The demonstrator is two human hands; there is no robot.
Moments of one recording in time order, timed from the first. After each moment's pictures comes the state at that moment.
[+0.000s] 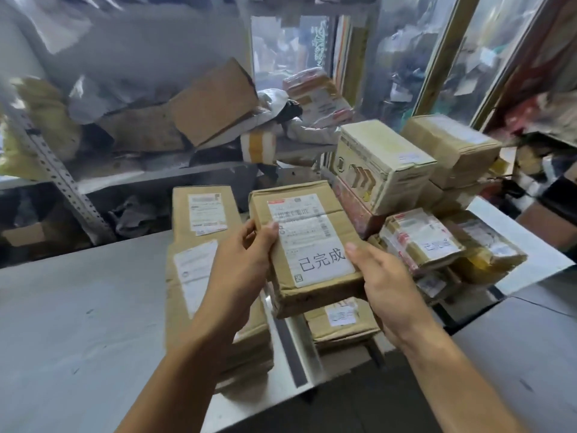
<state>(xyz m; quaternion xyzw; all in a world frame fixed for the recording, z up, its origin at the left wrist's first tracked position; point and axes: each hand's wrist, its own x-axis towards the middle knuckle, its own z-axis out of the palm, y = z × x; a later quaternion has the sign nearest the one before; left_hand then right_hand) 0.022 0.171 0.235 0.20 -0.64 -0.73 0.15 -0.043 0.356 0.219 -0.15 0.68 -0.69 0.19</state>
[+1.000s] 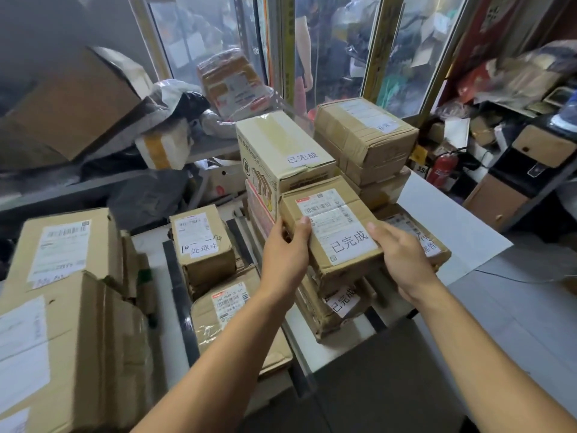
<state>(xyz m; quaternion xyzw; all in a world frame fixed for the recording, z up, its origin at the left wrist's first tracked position) -0.191 0.364 0.182 0.21 -0.63 -0.75 0.09 -0.253 0.544 0.167 -0.08 0.75 -0.64 0.13</state>
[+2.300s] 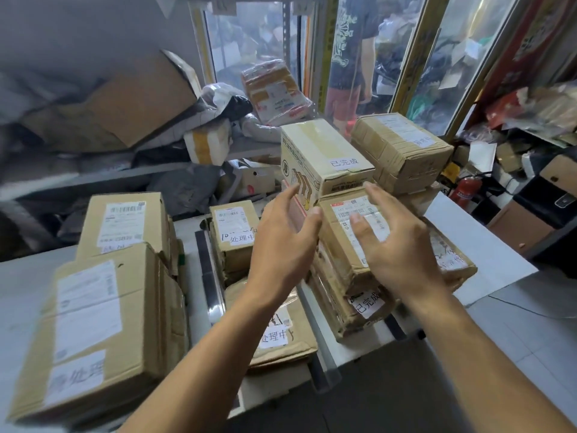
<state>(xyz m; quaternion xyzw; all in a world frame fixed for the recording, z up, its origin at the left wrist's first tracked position) -0.124 0.312 0.239 0.15 -0.83 -0.49 0.23 -0.187 0.471 0.239 -0.27 0.85 -0.42 -0.15</state>
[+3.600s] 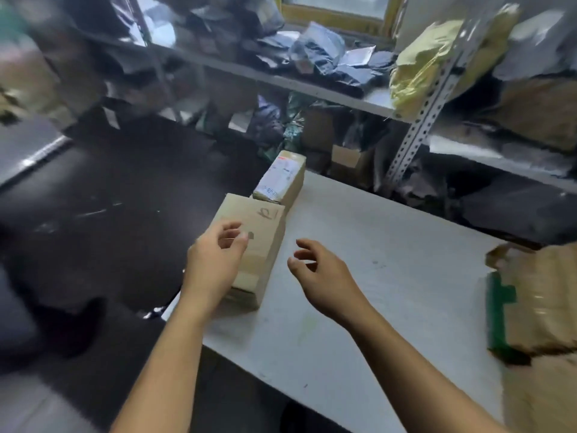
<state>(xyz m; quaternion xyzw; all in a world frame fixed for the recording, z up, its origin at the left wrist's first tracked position) 0.463 -0.280 0.130 0.61 -0.60 -0.39 0.33 0.290 -0.202 0.122 -0.46 0.72 -0.33 0.40</state>
